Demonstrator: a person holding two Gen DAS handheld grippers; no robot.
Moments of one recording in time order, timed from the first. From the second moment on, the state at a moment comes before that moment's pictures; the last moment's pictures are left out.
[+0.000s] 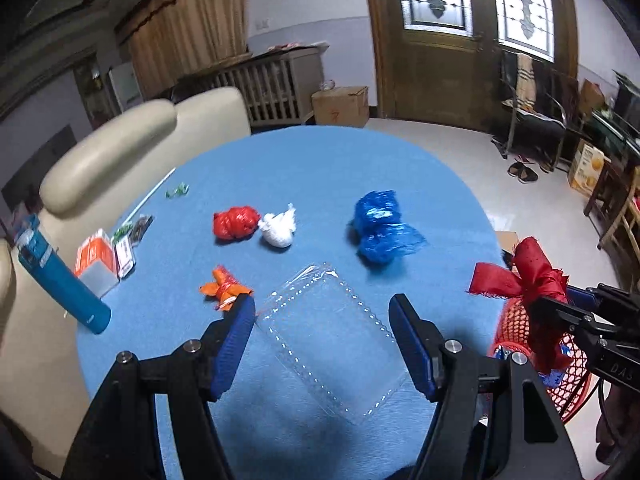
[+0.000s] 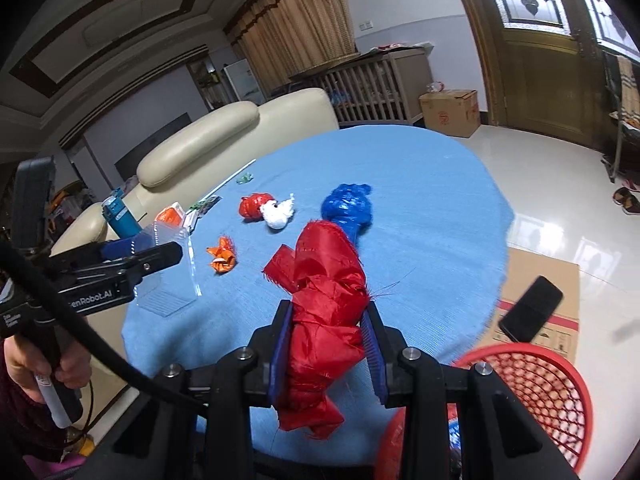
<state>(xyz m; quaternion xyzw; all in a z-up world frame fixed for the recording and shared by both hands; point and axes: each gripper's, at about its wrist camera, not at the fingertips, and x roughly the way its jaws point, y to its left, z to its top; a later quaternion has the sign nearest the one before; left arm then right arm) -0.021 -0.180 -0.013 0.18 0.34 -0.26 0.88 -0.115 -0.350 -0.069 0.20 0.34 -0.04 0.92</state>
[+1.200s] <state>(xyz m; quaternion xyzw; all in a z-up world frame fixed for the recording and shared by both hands) -0.092 -0.282 -0.033 0.31 0.31 -0.33 0.84 -0.191 -0.424 -0.098 0.26 0.37 -0.11 0.88</state>
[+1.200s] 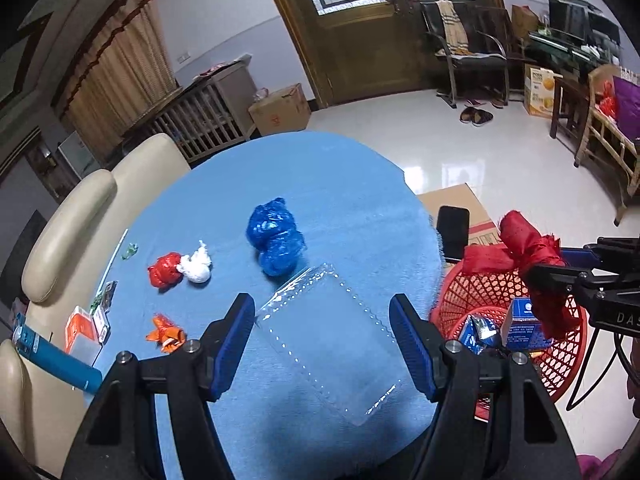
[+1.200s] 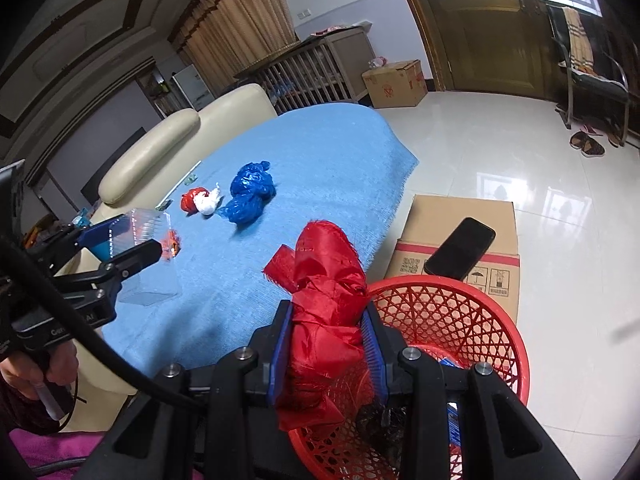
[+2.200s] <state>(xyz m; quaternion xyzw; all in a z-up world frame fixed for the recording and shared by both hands) -0.122 -0.324 -0.069 0.36 0.33 -0.38 0.79 -0.201 -0.445 -0.133 0.32 0.41 -0.12 0.85</state>
